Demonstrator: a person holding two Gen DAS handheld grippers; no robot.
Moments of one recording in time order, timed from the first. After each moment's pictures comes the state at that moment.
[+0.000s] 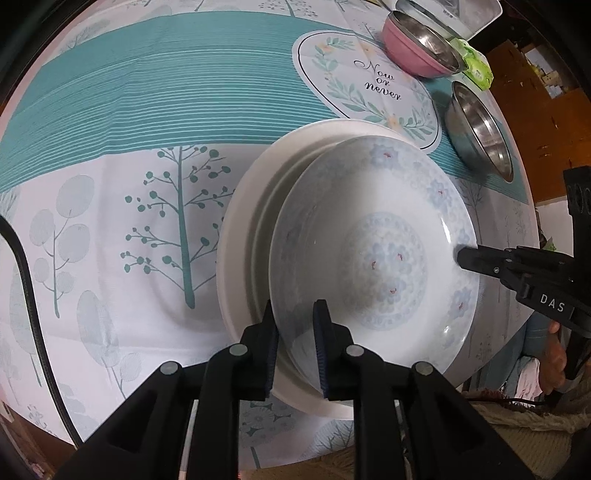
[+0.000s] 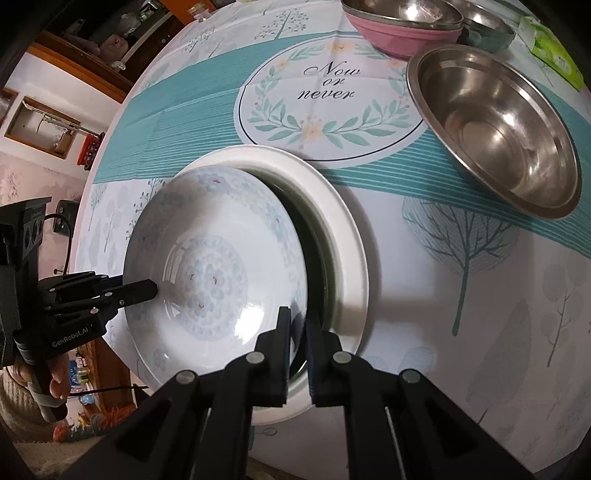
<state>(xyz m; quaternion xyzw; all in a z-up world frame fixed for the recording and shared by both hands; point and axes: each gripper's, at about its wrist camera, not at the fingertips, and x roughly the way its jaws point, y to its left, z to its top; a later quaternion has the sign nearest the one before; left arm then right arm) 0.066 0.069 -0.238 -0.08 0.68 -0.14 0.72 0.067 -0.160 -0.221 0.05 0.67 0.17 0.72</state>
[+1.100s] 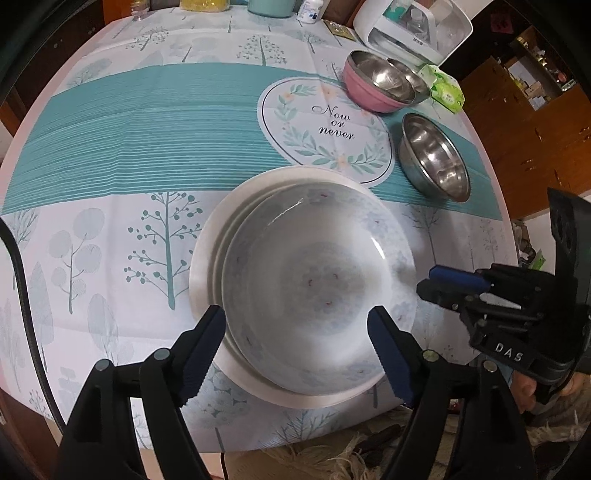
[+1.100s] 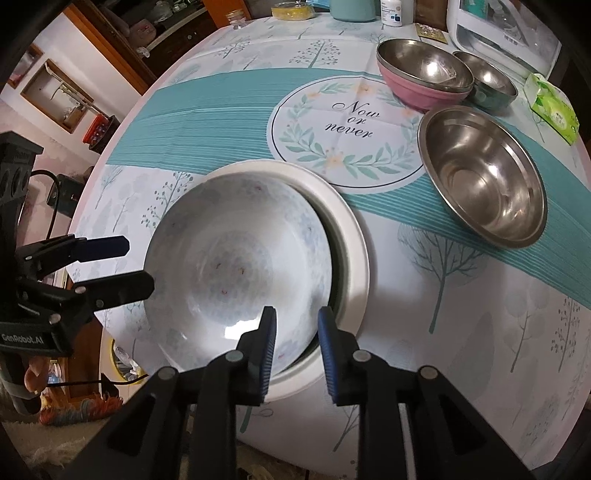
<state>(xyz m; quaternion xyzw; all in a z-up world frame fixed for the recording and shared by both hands) 0.053 0.048 -0.178 -0.09 0.63 -0.14 0.76 0.045 -0.145 -0.180 -0.02 0.64 0.19 0.75</state>
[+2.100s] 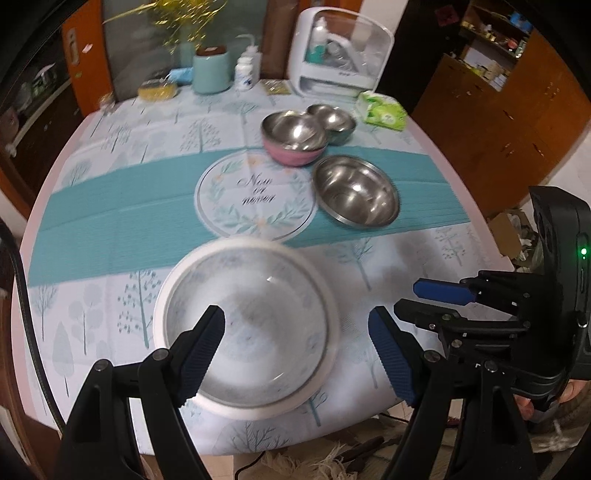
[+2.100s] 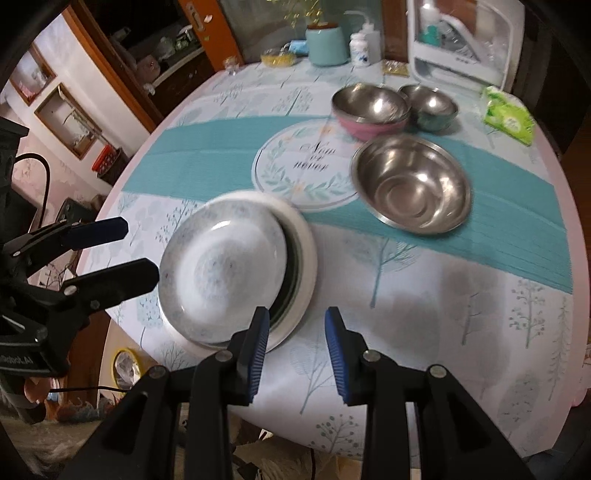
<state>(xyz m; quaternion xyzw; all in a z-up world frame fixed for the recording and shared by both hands) 0.022 -0.038 -0.084 -0.01 0.53 -0.17 0.83 0.007 -0.208 -0.118 0.00 0.57 0.18 0.80</state>
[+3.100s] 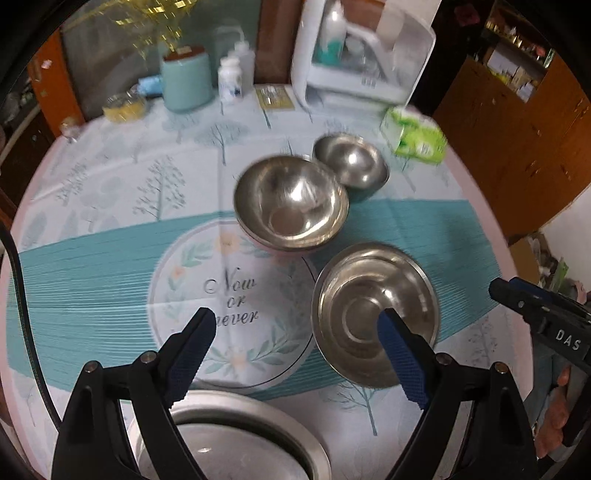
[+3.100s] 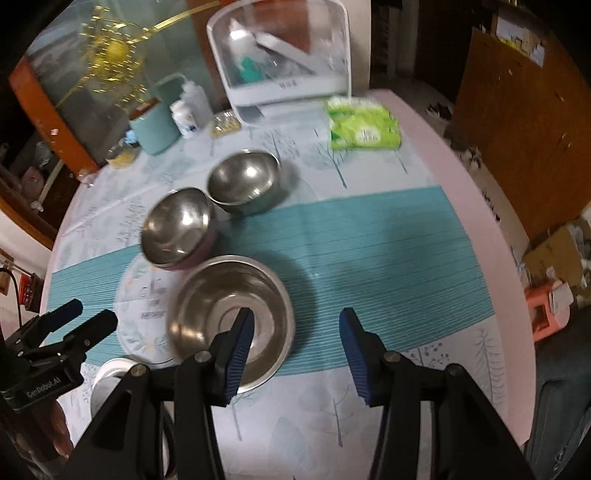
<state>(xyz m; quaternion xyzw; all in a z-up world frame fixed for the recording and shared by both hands) 0.220 -0.116 -0.146 0.00 0.55 -0.15 0.82 0.156 -0.346 -0.116 0.09 0.55 -0.05 0.83</state>
